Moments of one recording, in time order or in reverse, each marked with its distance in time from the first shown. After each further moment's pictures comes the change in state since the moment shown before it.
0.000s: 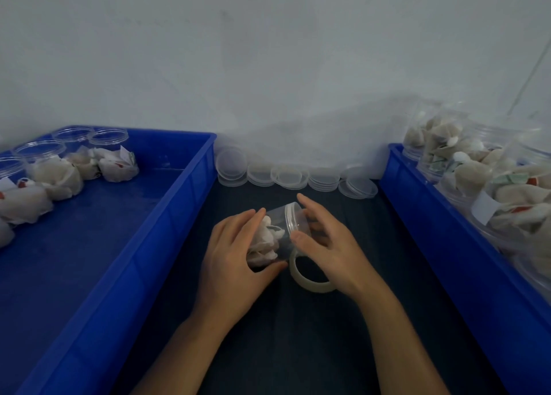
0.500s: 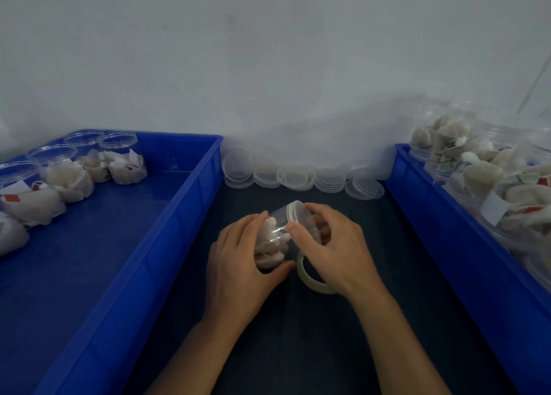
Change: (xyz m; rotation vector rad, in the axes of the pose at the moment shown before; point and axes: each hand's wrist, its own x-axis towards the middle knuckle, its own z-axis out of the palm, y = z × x) left_hand -0.004 0.009 0.000 0.040 0.012 -0.110; right_hand 0.005 -0.007 0.015 -0.225 0.244 -0.016
